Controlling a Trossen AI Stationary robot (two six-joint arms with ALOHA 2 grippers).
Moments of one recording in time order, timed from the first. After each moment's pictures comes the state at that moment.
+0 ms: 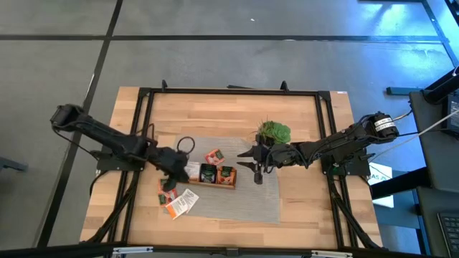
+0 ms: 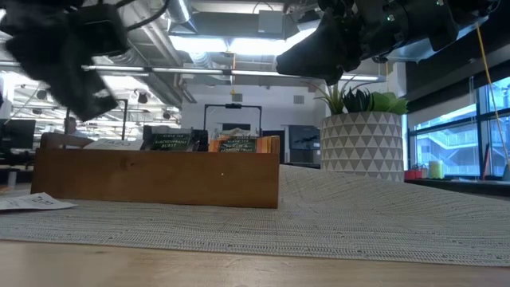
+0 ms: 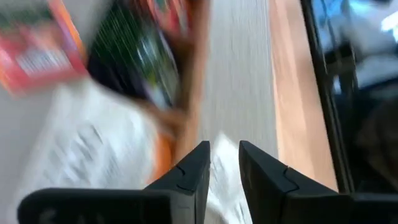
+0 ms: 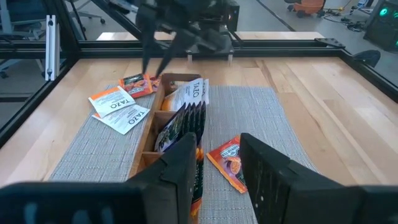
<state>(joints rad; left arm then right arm) -0.28 1.00 0.45 -0.17 0.13 -0.53 0.21 1.49 0.70 0.48 0.24 0.07</state>
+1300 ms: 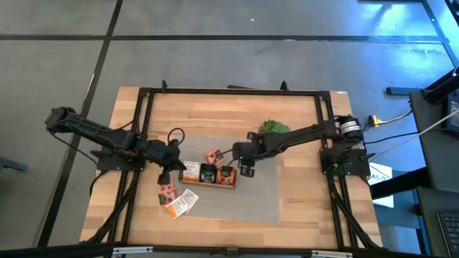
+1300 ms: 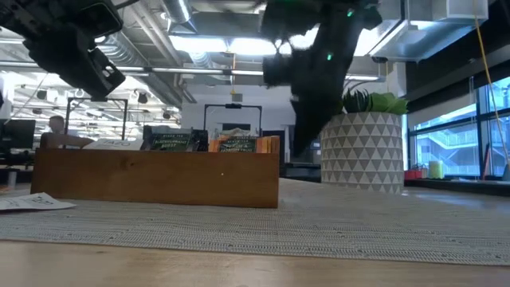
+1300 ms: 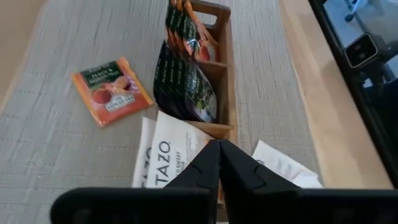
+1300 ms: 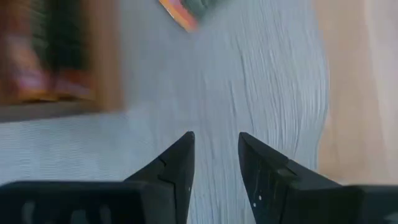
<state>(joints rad) -0.25 0.78 0.45 -0.34 -0.02 -0.30 0.08 1.86 1.31 -0.65 0.19 0.22</state>
